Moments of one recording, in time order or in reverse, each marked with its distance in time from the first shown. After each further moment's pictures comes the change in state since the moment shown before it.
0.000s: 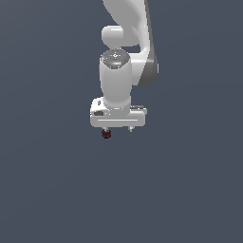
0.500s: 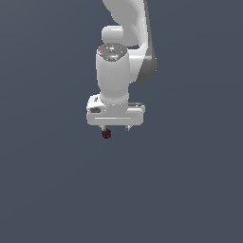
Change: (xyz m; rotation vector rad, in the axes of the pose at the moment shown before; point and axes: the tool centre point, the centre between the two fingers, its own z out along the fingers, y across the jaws) arm 0.005 0.010 -0.014 -0.012 0.029 -0.012
